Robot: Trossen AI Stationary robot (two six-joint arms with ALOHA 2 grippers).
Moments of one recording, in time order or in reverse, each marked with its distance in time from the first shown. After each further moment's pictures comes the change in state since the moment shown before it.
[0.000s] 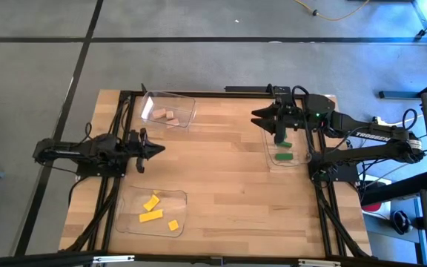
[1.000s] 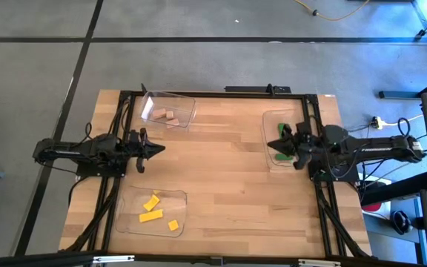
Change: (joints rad) left arm 0.000 0.000 0.000 0.000 -0.006 0.001; right arm 0.214 -0.406 -0.515 0.288 0.064 0.053
